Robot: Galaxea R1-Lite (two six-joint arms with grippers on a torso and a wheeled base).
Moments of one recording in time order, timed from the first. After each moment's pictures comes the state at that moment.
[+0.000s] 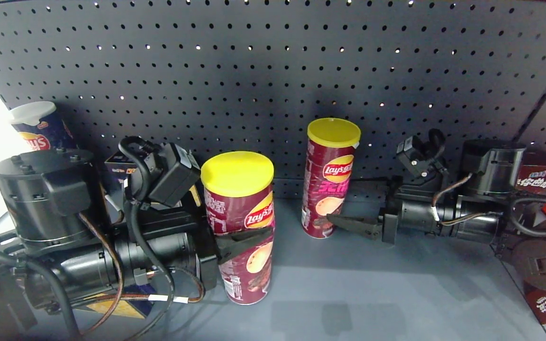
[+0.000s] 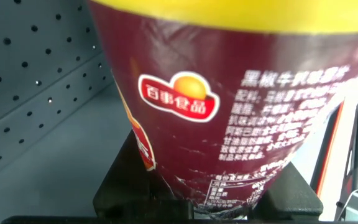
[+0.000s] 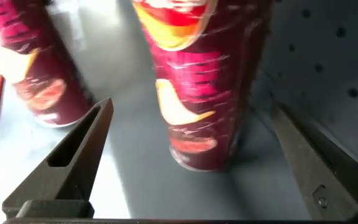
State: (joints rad) left arm -0.56 1.51 -0.63 -0.74 -0.46 0.13; right arm 0.44 1.74 -0.83 -0.78 0.64 -0.17
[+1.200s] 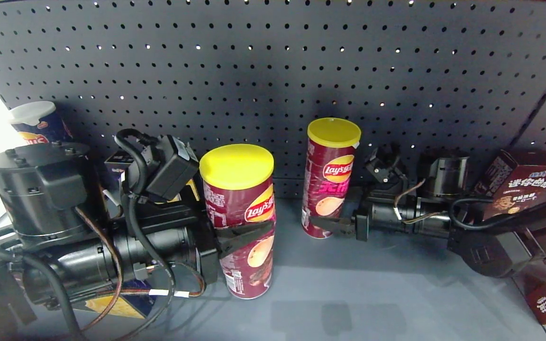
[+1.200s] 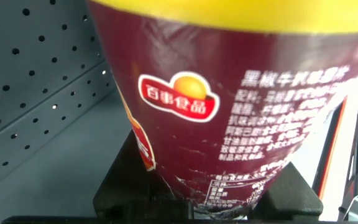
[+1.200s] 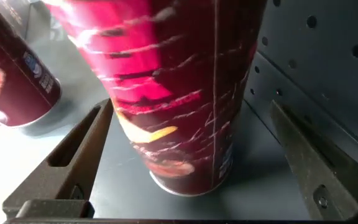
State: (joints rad) left arm -0.56 1.51 -0.65 -0.74 -0.46 0.13; right arm 0.45 1.91 -0.94 -0.81 0.65 -0.17
